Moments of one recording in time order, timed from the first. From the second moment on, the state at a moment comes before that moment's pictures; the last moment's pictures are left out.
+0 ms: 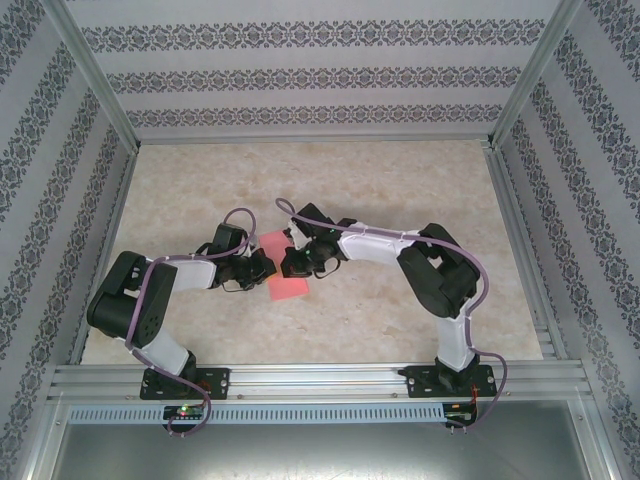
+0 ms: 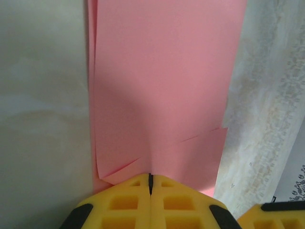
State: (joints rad) left arm -0.28 1.61 0.59 0.06 0.53 -0.85; right arm 0.78 1.99 1.30 -0.38 -0.52 0.63
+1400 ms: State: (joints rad) left arm -0.26 1.39 0.64 -0.10 0.43 -0.89; right arm 0.68 1.92 1.14 -0.12 -0.51 0.72
